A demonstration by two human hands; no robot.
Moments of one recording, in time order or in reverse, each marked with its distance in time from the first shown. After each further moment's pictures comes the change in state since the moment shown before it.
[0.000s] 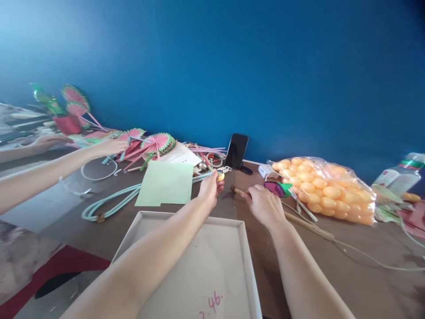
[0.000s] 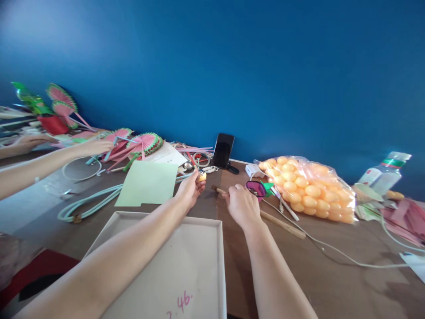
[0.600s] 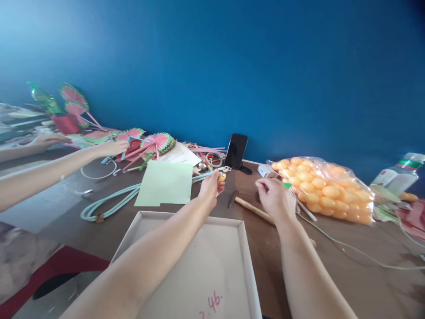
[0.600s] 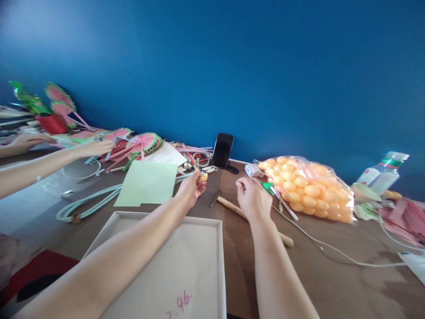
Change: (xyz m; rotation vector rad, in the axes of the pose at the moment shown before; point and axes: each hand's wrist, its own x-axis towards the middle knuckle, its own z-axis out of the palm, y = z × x) left_hand -0.001 0.000 0.000 0.017 -0.052 -0.011; right_hand 0.006 0.025 -0.005 0.208 0.198 0.290
